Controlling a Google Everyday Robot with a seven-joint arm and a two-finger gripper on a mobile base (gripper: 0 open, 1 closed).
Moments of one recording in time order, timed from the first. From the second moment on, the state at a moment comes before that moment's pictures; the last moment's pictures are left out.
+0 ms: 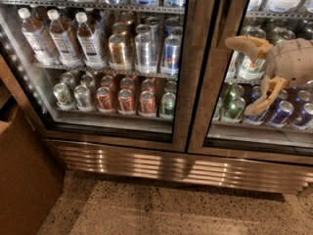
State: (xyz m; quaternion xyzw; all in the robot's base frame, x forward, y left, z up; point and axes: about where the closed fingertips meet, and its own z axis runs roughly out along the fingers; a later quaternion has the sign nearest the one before) arm 0.507 -0.169 0.944 -0.62 0.50 0.35 0.50
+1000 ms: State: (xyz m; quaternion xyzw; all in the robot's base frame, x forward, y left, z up) arm 0.484 -0.166 0.999 -0.64 0.47 0.30 0.53
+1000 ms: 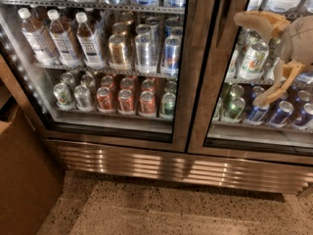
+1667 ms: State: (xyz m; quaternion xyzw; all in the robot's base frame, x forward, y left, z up) arm 0.486 -0.163 0.997 -0.64 0.47 0.30 0.53
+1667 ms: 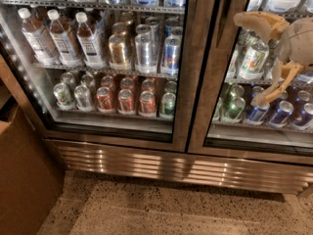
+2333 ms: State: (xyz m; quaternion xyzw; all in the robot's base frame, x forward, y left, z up) arm 0.486 -0.164 0.998 -0.62 0.47 0.29 0.56
